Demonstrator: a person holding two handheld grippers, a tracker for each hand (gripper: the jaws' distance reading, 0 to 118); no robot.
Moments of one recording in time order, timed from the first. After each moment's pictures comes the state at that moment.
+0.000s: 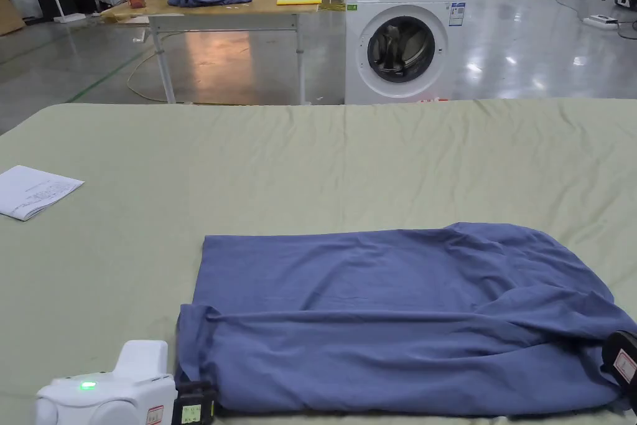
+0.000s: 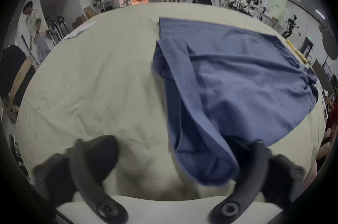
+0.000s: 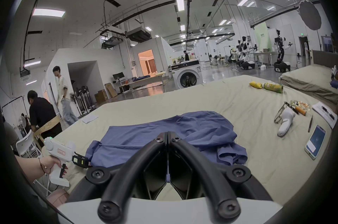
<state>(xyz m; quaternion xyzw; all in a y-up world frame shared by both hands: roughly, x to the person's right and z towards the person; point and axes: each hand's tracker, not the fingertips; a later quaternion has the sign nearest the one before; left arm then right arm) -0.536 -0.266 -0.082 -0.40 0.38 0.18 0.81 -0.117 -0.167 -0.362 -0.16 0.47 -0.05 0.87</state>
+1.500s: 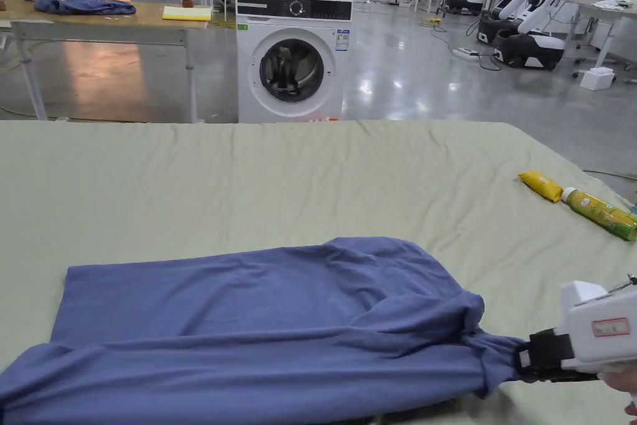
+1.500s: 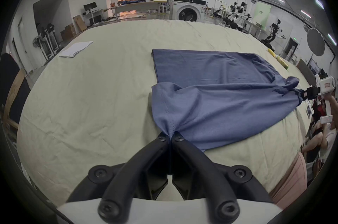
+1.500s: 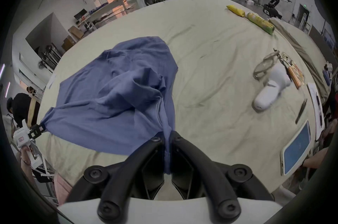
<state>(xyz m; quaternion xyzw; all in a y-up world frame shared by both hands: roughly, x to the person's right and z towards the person) -0.551 -0.183 -0.051 -0.38 0.31 0.18 0.85 -0.108 -0.173 -0.554 -0.49 0.36 0.10 0.79</state>
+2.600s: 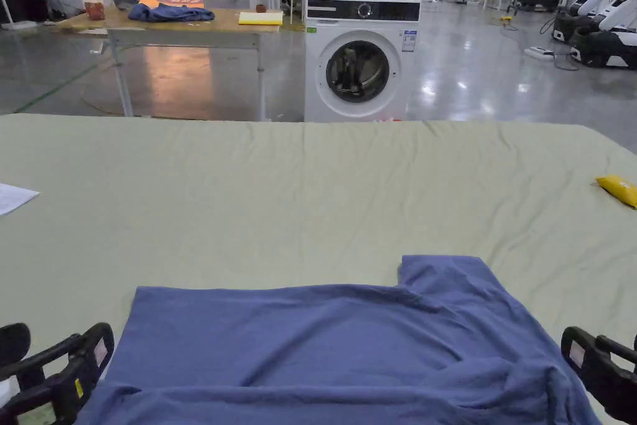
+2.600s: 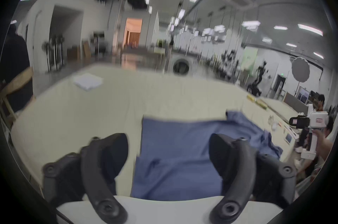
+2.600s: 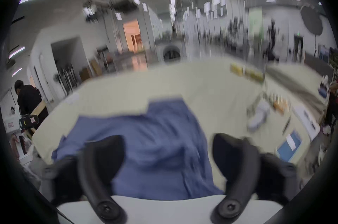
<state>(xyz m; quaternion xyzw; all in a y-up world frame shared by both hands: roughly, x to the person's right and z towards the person) -0.444 -0.119 0.024 -0.08 0.35 0.10 0.93 -0.081 -0.126 -0.369 -0.12 0.42 0.01 0.90</state>
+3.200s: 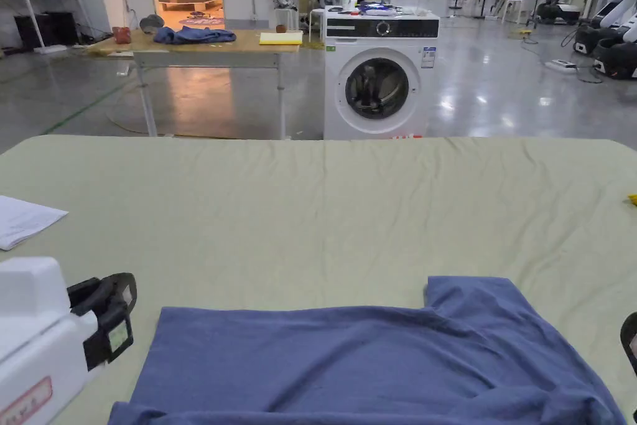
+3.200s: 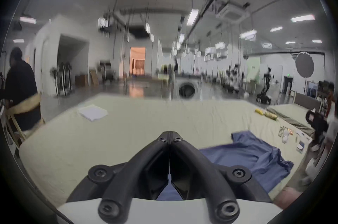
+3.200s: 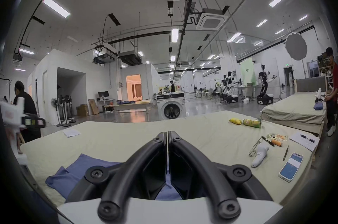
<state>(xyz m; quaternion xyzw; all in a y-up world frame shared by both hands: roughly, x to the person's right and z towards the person) -0.504 -0.083 -0.033 -0.17 0.36 0.14 0.91 -0.097 -0.124 -0.329 -0.01 0.41 -0.04 0.91</state>
